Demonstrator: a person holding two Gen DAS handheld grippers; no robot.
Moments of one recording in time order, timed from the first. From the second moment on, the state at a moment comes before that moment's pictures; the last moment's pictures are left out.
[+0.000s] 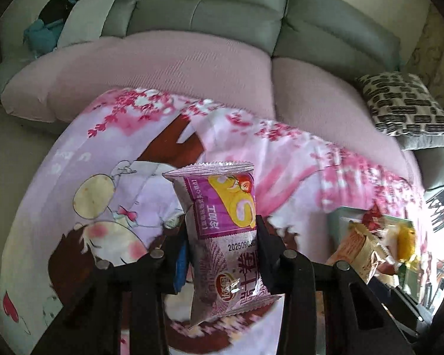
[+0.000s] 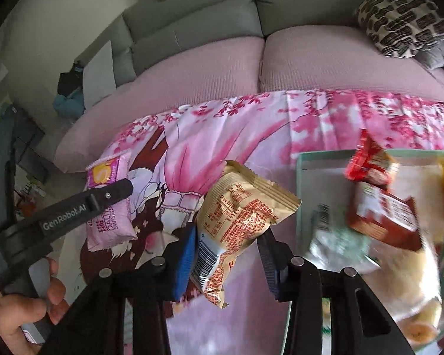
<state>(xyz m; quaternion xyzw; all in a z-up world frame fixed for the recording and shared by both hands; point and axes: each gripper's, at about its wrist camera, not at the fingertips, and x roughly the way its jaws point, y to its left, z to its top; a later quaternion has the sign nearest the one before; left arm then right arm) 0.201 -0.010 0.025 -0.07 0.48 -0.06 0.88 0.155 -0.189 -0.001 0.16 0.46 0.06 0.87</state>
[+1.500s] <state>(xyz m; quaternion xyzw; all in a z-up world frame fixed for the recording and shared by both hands) 0.135 -0.236 0.003 0.05 0.47 -0.21 0.85 0.062 -0.398 0.002 0.25 0.42 -0.11 0.87</state>
